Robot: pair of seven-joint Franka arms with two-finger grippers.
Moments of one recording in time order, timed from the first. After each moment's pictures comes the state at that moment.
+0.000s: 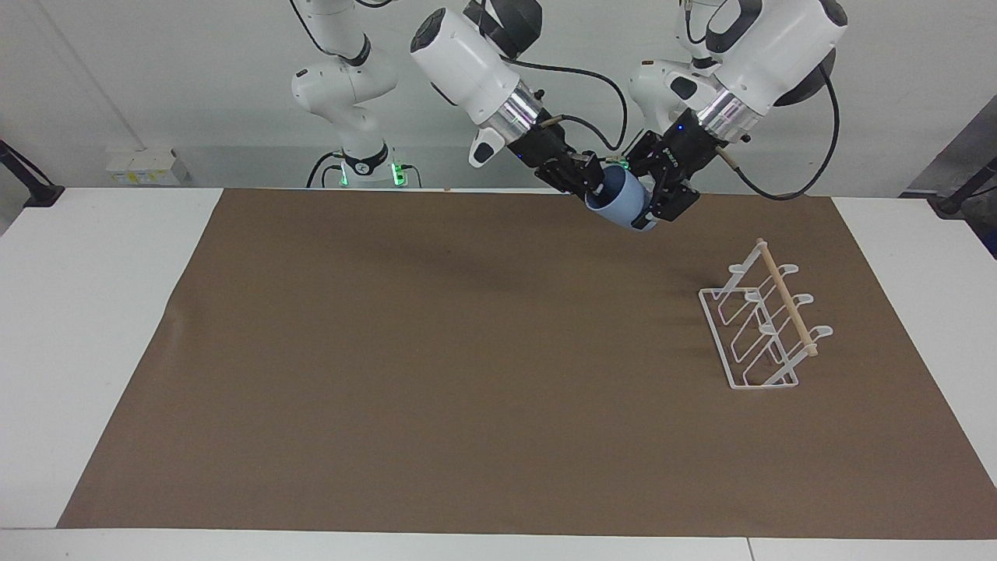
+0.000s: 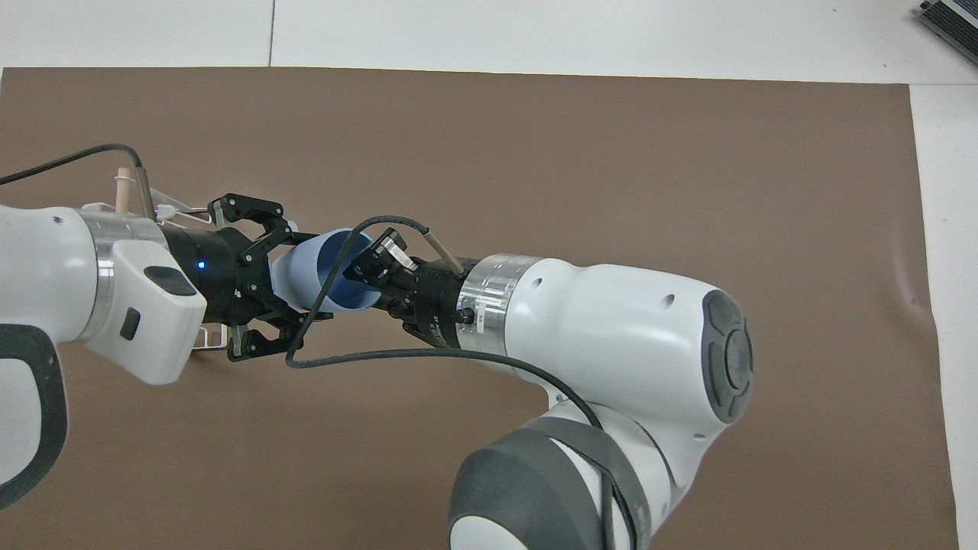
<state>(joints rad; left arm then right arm) -0.32 -0.19 0.00 -1.93 -0.50 1.97 1.27 0.52 0.06 0.16 -1.80 0.73 2.48 1.02</state>
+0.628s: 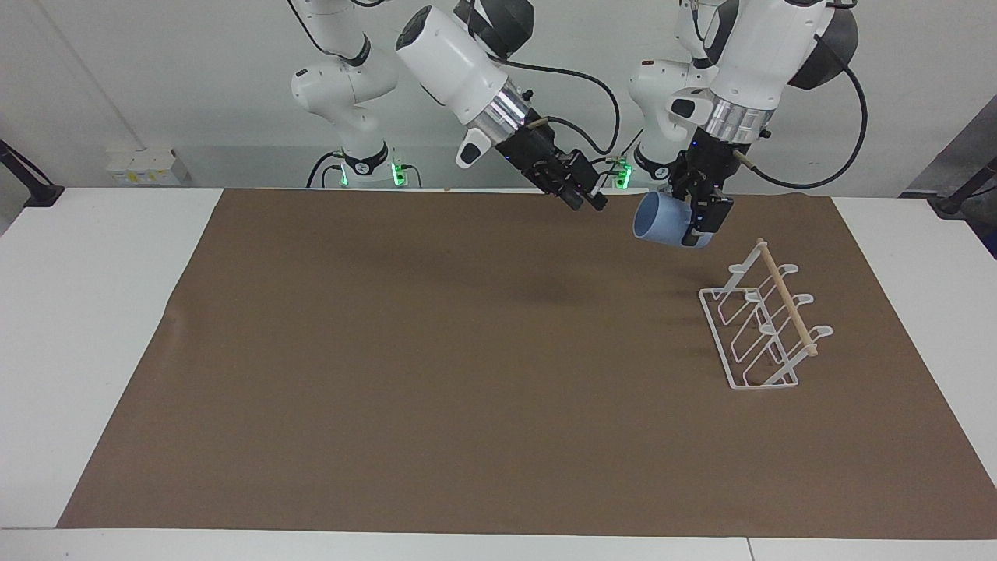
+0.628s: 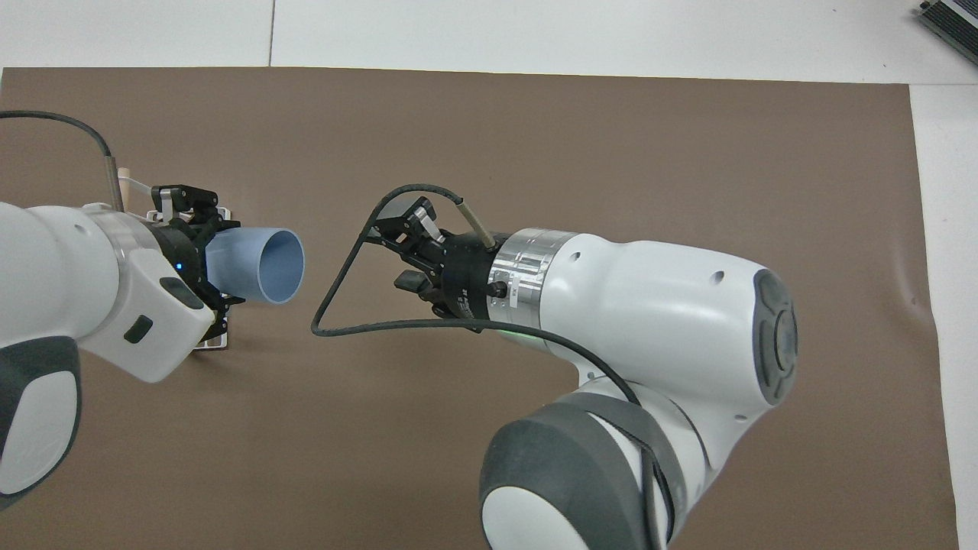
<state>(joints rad) -0.32 -0.19 0.00 -1.93 0.02 1.97 1.27 0.48 0.06 0.15 -1.78 0.72 2.48 0.96</state>
